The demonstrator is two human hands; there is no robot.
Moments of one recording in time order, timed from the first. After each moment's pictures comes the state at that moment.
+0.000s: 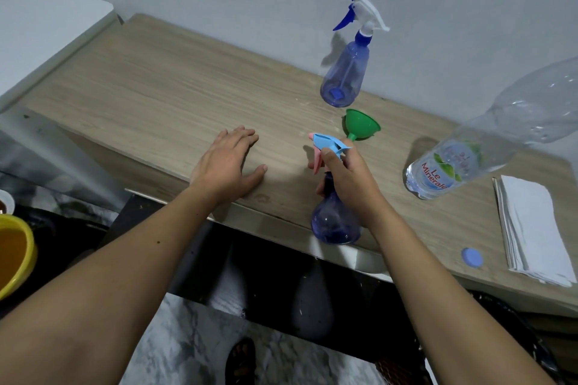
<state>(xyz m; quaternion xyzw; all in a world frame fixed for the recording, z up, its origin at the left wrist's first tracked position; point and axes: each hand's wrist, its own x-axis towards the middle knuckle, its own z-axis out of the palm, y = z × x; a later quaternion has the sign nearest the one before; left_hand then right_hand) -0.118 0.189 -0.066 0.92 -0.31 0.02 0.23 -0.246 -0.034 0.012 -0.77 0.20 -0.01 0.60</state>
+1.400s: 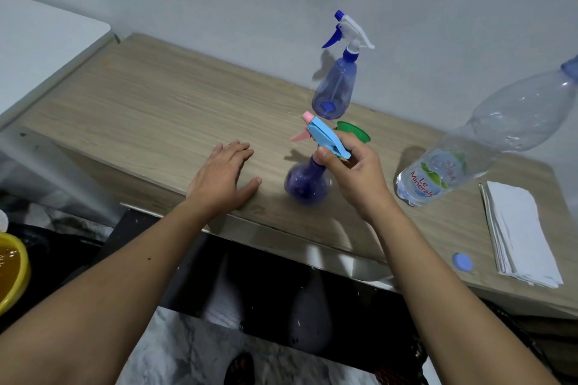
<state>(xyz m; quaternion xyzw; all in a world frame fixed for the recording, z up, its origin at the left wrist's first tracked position) -0.115 0.191 -0.067 0.92 -0.32 0.00 0.22 -0.242 -0.046 0.044 -0.79 0.12 -0.13 0.59</state>
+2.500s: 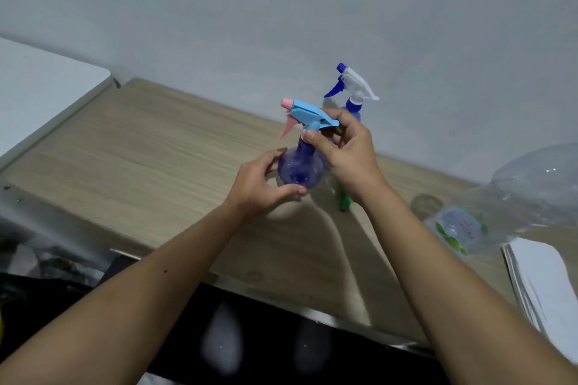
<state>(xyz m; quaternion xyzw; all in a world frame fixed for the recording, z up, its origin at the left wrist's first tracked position) -0.057 0.101 -0.018 0.79 -0.29 -0.05 0.54 -0.123 -0.064 0.087 -0.77 0.12 -0.16 0.61</state>
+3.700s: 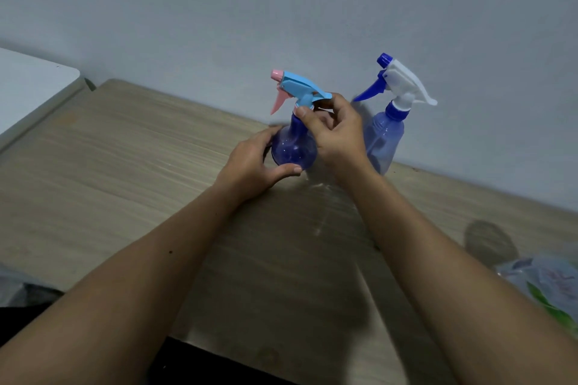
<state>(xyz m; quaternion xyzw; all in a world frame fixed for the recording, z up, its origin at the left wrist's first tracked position) 0.070 0.085 -0.049 0.85 -0.30 -0.06 0.44 0.007 -0.065 0.026 -0.74 0.16 -0.17 0.63</state>
